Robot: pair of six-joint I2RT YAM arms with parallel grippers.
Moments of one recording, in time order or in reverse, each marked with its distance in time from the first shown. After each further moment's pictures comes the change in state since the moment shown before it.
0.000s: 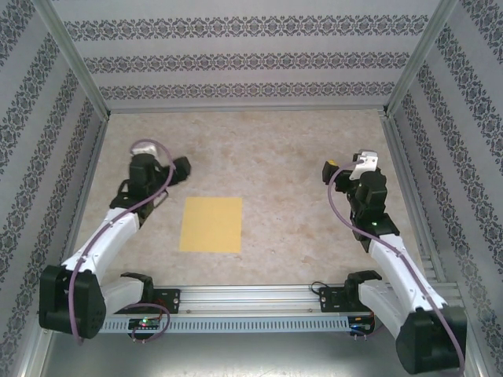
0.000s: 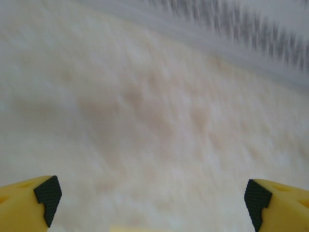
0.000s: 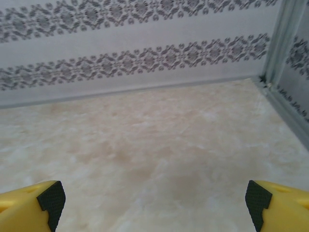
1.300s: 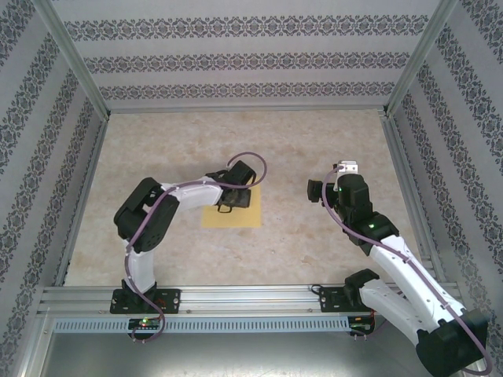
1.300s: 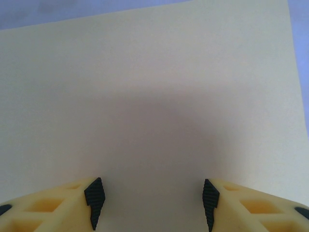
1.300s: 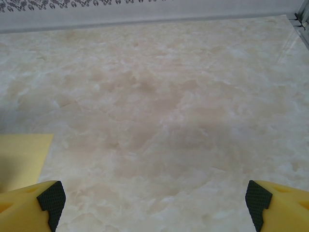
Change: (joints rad) left arm -0.478 0.801 0.518 -0.268 -0.179 -0.034; right arm 0.246 -0.023 0.107 -0.401 0.159 0.078
